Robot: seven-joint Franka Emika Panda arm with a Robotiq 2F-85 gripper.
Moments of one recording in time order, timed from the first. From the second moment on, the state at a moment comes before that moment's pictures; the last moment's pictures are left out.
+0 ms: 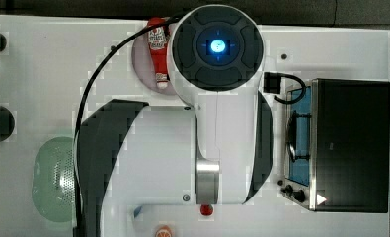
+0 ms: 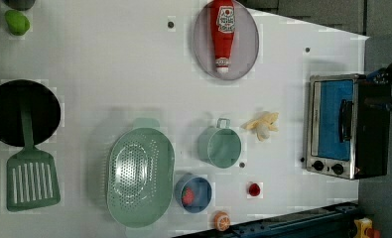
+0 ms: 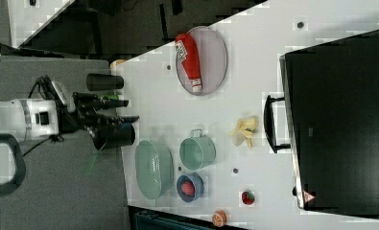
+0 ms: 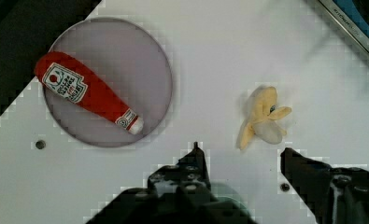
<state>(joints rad) 0.01 -0.04 -0.01 -1.80 -0.03 0.20 0.07</state>
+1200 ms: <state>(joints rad) -0.02 -0.27 -0.04 -2.27 -0.04 0.43 0.13</state>
